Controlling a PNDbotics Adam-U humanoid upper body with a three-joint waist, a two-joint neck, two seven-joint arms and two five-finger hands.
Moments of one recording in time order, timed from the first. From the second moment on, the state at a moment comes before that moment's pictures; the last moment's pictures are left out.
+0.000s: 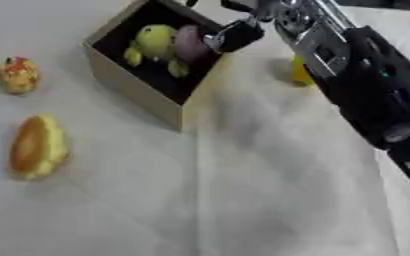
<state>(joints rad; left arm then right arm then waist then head) -0.27 0.45 0.03 -1.98 0.07 -0.16 0.45 -1.21 -0.52 0.40 -1.23 0.64 -0.04 0.44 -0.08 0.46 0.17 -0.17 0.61</state>
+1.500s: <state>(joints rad) -0.25 0.45 0.05 -1.98 0.06 -0.15 0.47 -0.88 -0.90 0.32 -1.46 0.51 0.04 0.54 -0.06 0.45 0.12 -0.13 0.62</state>
